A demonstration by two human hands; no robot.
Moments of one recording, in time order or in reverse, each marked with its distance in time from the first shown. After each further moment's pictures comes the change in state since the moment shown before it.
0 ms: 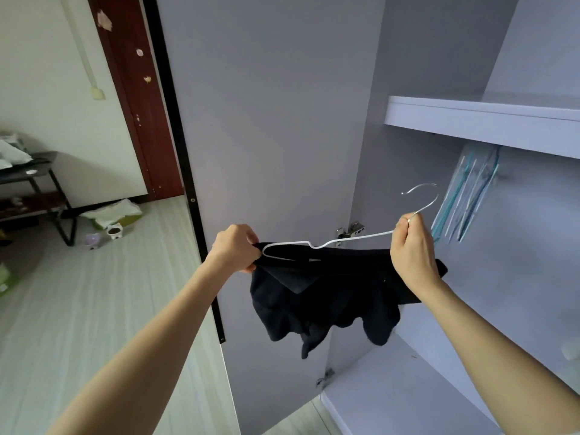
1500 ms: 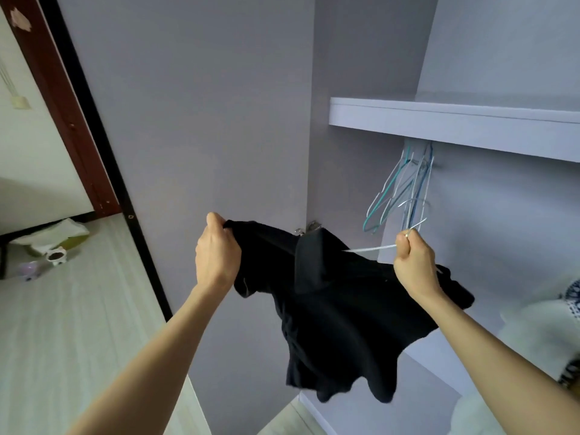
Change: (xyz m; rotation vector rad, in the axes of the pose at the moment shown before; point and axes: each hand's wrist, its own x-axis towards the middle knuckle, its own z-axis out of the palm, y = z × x) left_hand 0.009 0.027 0.059 -0.249 0.401 0.229; right_hand -0.015 0.052 -0.063 -0.066 0.036 0.194
